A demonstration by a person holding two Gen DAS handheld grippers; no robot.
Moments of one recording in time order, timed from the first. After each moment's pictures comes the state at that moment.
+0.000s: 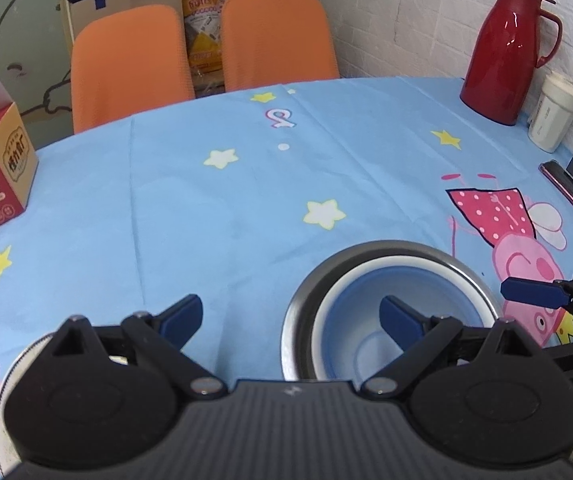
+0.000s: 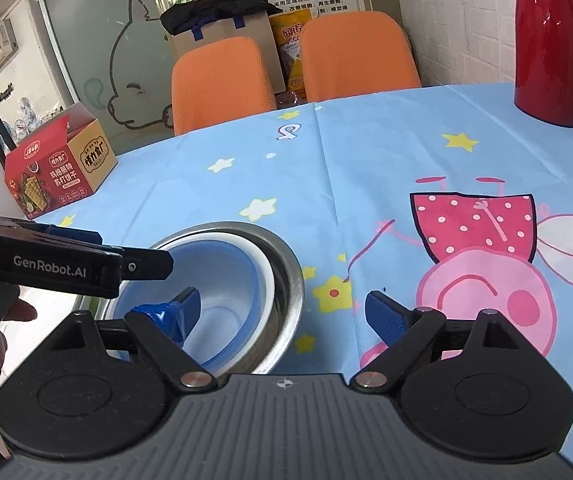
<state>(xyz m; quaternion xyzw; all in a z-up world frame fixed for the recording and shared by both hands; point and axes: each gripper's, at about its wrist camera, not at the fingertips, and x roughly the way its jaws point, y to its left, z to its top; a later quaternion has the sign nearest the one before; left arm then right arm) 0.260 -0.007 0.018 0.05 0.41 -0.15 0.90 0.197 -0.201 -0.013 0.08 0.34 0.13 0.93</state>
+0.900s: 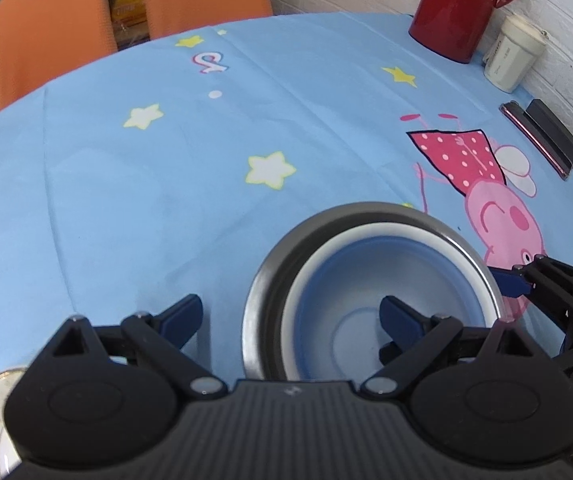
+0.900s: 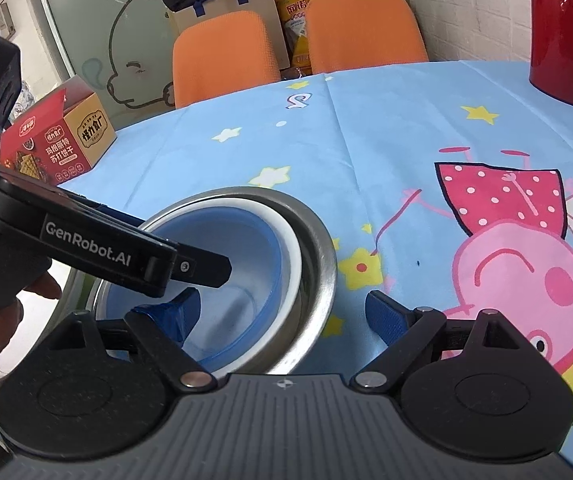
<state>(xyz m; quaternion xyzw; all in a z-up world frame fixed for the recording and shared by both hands) 0.298 -0.020 -0.009 0.07 0.49 -0.25 0.83 0.199 -0.182 -0.029 0.08 0.36 0.13 0.92</state>
